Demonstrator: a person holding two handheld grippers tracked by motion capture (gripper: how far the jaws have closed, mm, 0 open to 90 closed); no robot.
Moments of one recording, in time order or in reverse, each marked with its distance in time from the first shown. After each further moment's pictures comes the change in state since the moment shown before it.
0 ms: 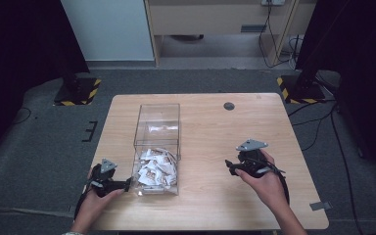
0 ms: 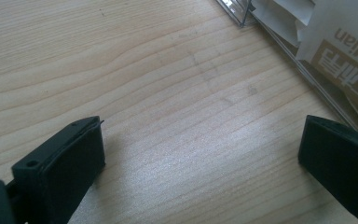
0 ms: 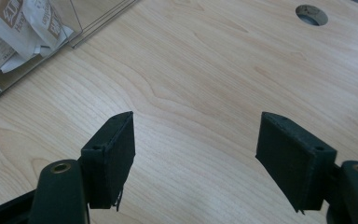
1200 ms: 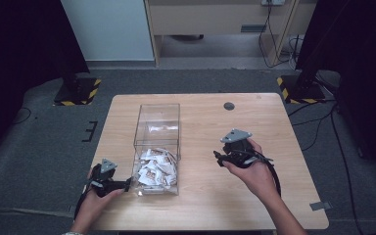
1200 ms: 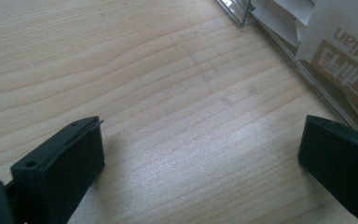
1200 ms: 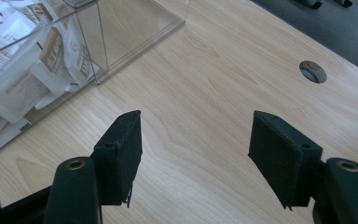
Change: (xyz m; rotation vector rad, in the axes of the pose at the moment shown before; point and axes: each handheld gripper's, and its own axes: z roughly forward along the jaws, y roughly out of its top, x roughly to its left) left arm 0.000 0.000 0.000 0.000 -0.002 0.000; right arm 0.027 0.051 -0.005 -0.023 0.002 -0.121
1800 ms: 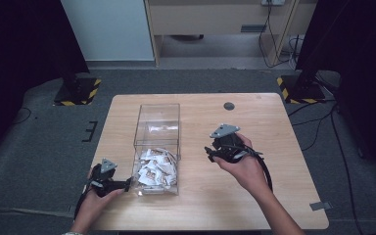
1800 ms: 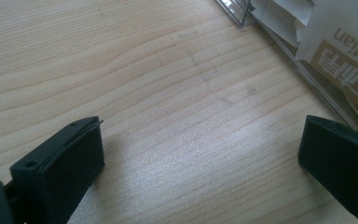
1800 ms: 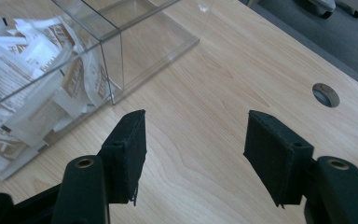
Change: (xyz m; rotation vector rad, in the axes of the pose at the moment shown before) left arm 0.000 0.000 0.000 0.001 -0.001 0.001; right arm 0.012 0.028 0.007 -0.005 0.022 -0.036
